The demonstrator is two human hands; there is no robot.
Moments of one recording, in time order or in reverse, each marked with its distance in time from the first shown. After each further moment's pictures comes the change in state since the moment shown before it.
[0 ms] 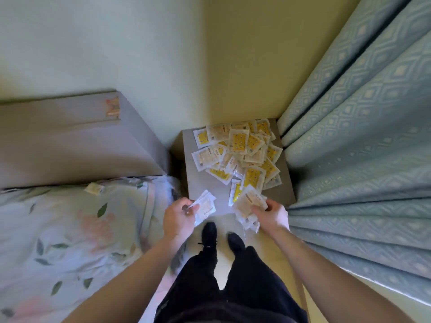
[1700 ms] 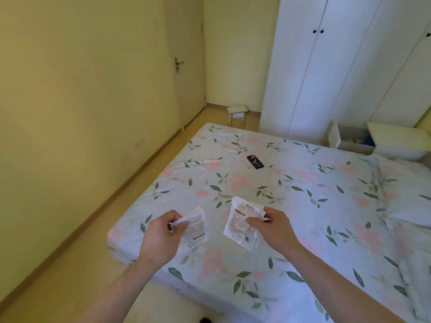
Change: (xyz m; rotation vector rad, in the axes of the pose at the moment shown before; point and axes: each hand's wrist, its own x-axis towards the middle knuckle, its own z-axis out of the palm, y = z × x) left_hand -1.088 -0.312 0.060 -0.522 1.568 -1.081; right_hand -0.806 0.430 0.211 -0.988 -1.646 -1.350
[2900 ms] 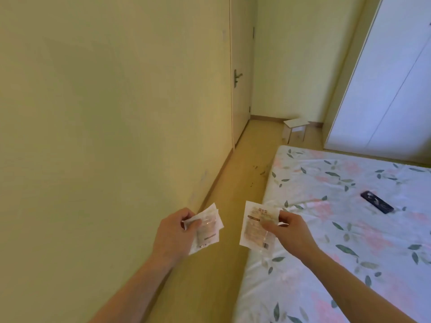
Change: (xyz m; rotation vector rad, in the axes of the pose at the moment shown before) left_hand 0.524 -0.342 -0.453 0.016 0.023 0.018; right_hand 0.385 -0.332 0.578 0.041 0.005 -0.041
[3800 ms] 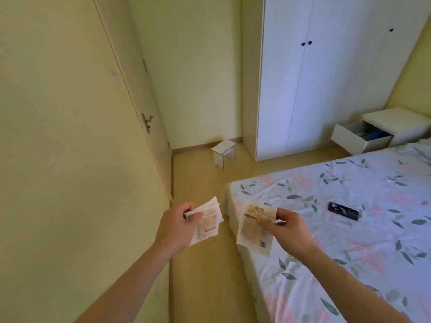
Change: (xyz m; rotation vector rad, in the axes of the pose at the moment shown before) left_hand 0.592 0.108 0.091 0.025 -0.434 0.433; right_hand 0.410 -0.118 -0.017 0.130 0.548 0.125
